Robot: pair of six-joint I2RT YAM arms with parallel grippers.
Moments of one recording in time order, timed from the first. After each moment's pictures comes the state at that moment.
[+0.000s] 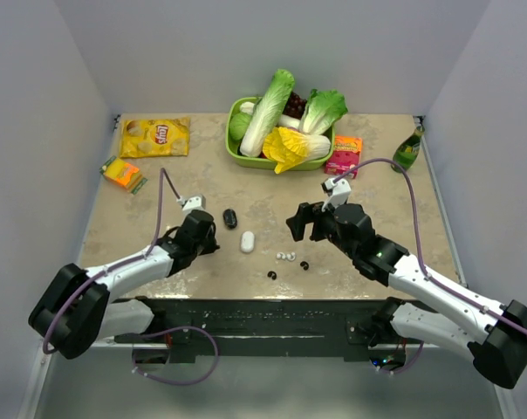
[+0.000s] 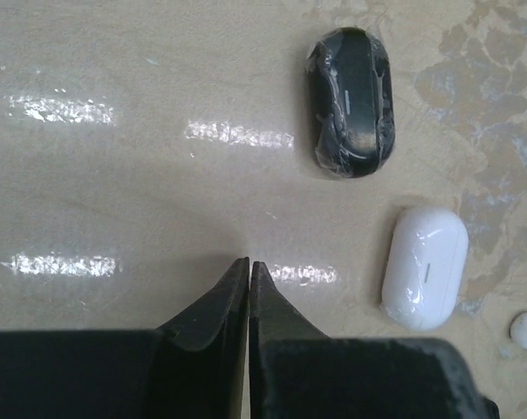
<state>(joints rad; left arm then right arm) -0.58 1.19 0.45 -0.07 -0.28 -0.70 0.77 0.94 0.63 -0.06 0.21 0.42</state>
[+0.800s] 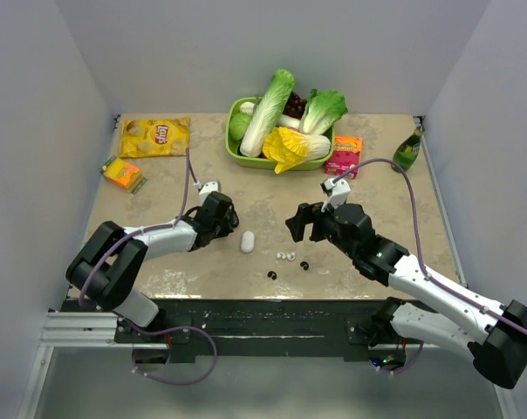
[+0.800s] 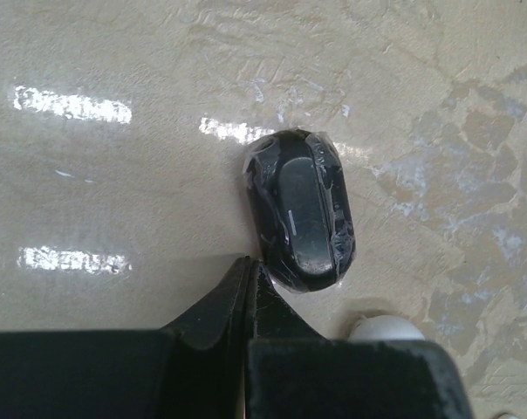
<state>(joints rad) -0.58 1.55 0.68 -0.02 -0.31 -0.70 0.77 0.94 0.63 -0.06 0.19 0.42</state>
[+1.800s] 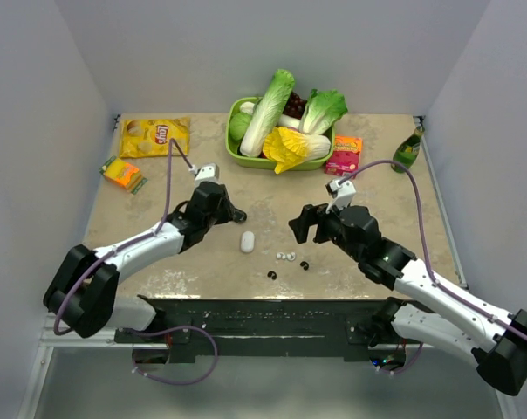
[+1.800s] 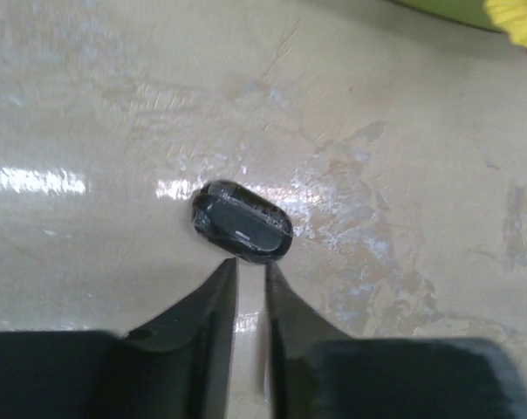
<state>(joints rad) -0.58 1.39 0.71 0.00 -0.27 -0.64 0.77 0.88 0.63 -0.11 0.19 0.42</state>
